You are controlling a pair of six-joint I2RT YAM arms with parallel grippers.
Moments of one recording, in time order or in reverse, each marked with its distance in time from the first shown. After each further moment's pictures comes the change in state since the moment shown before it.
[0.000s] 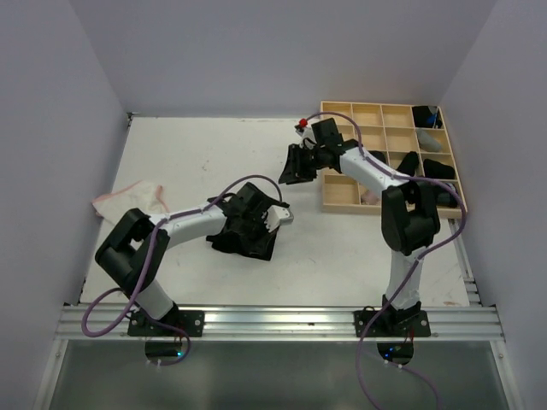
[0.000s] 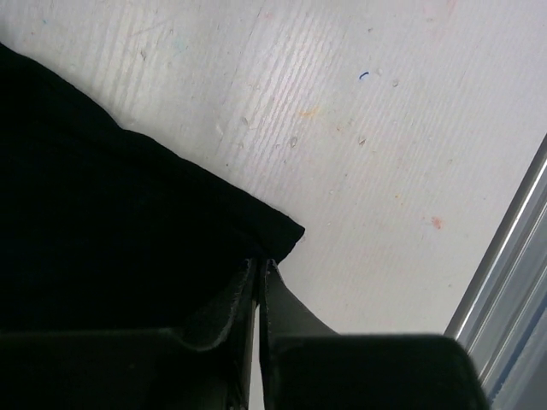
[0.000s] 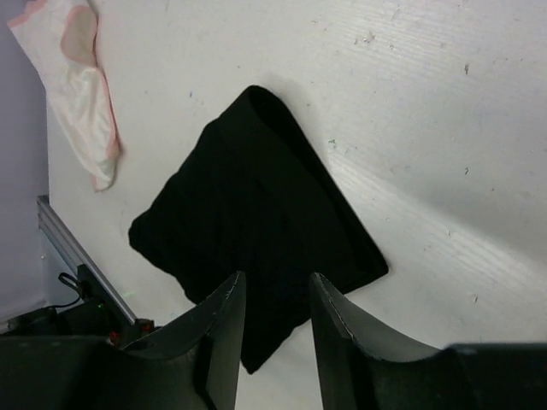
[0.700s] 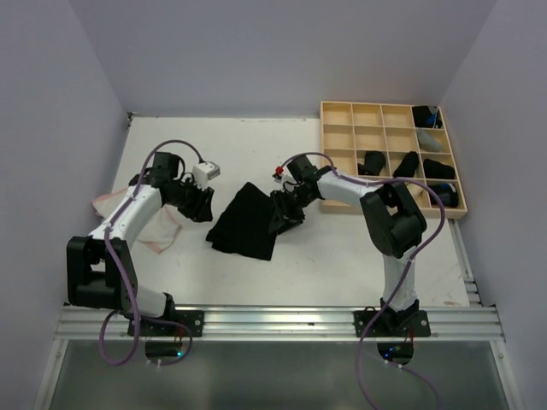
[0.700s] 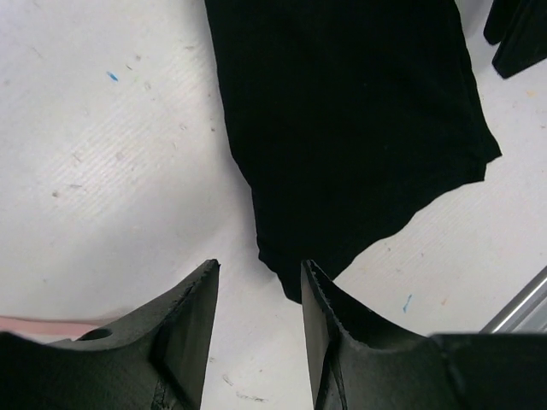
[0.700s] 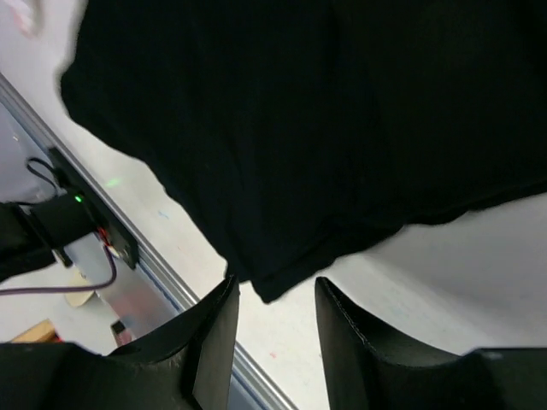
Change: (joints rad) left arm 0.613 -0.212 0.069 -0.245 0.055 0.127; right arm 0.143 0.008 -0.179 -0.088 -0.103 -0.004
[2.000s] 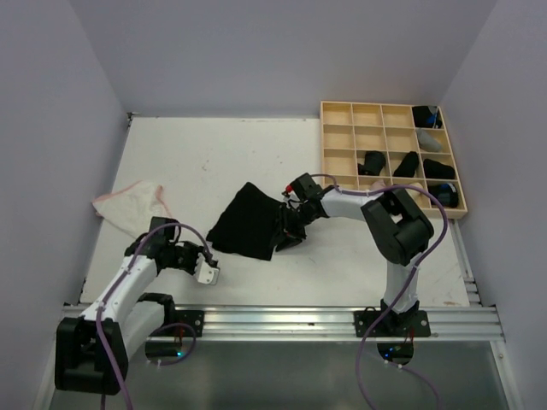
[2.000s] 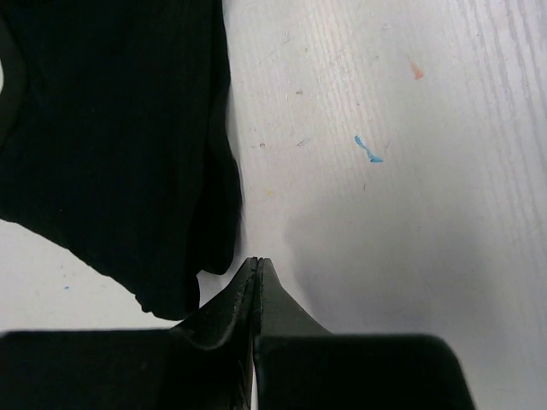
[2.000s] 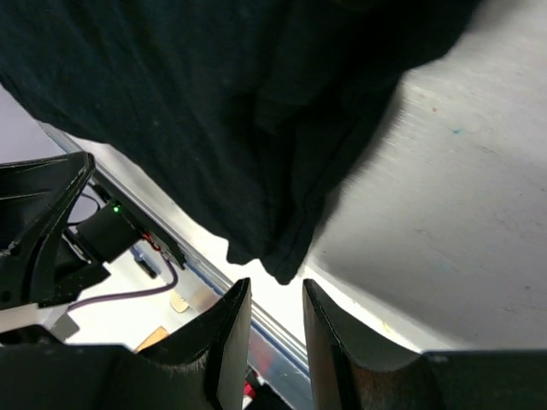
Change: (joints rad) left arm 0.011 -0.465 -0.586 0.002 0.241 1.347; right arm 0.065 -0.077 -0.278 0.181 -0.029 0.347
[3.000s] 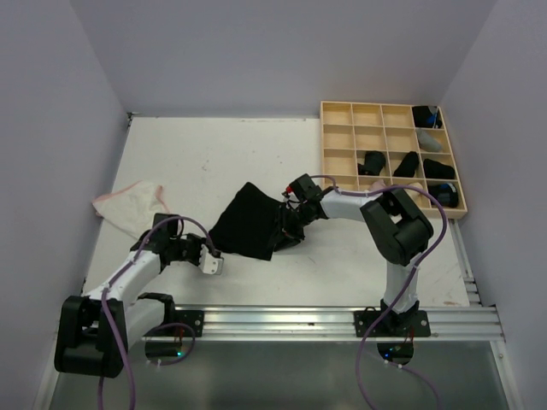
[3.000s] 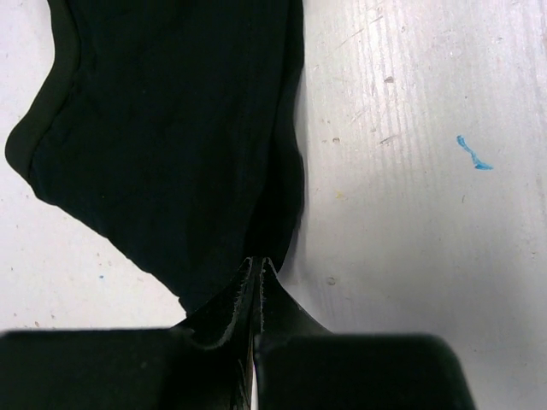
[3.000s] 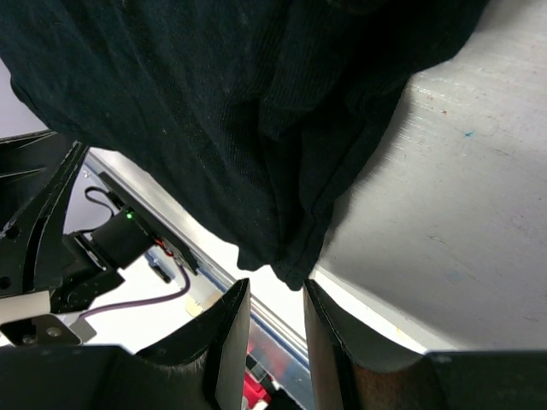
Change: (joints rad) left arm -0.014 0.077 -0.069 0.326 0.000 -0.106; right arm 0.006 0.000 -0.018 0.040 -0.003 0.068
